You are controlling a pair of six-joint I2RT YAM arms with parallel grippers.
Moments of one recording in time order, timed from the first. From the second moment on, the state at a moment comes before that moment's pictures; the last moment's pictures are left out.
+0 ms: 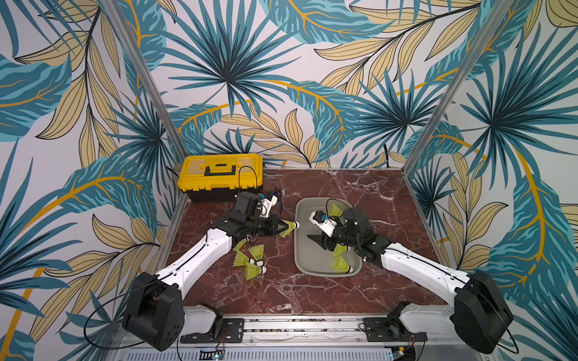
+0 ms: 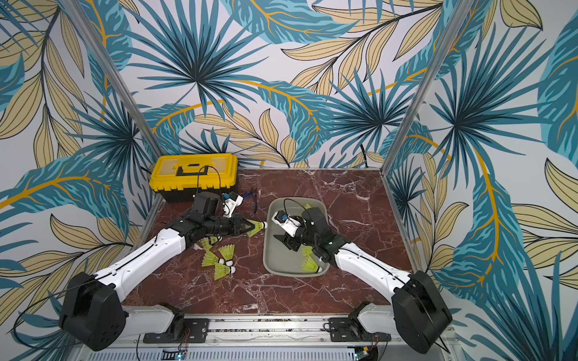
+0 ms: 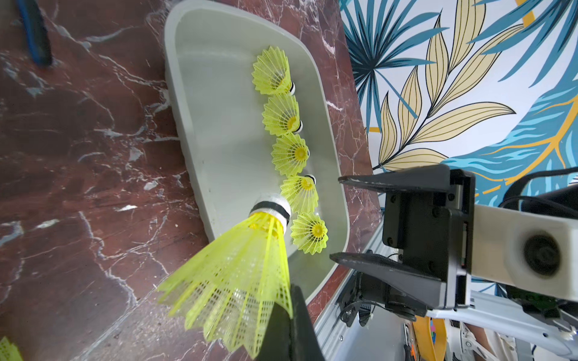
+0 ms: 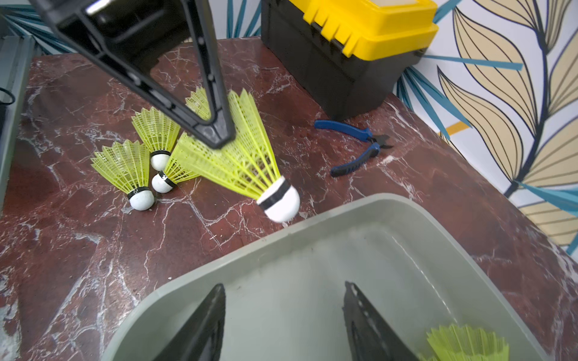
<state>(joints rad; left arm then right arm) -0.41 1.33 0.95 -0.36 0.67 -0.58 0.59 1.33 0.80 0.01 -0.34 -0.40</state>
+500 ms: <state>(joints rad) -0.41 1.35 0.99 -0.38 0.76 -0.58 0.59 1.48 0.91 -0.05 -0.45 -0.48</state>
